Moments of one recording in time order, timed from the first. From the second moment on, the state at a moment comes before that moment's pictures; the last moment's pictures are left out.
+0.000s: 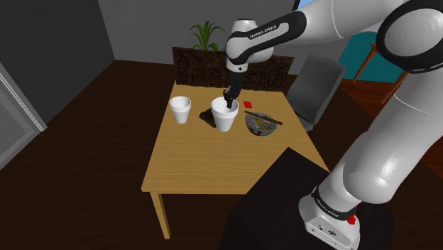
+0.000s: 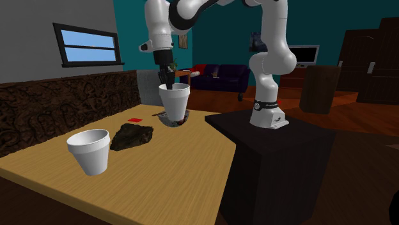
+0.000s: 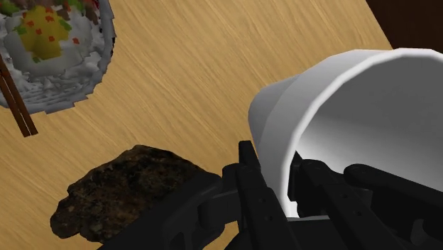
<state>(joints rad) 0.03 0.06 -0.13 -2.10 0.12 2.07 -0.32</state>
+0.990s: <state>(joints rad) -0.11 0.02 -0.26 -2.04 0.08 1.95 -0.55</state>
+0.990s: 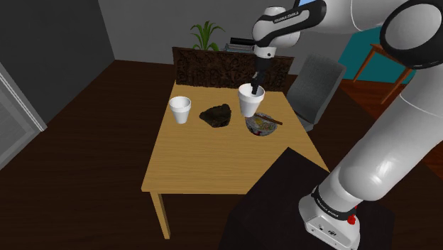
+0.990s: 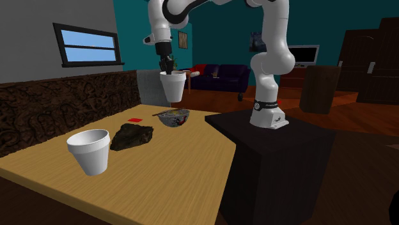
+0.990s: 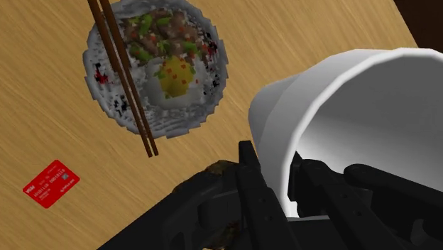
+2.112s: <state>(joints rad) -0.25 0.14 -0.38 -1.93 0.10 1.94 -0.82</state>
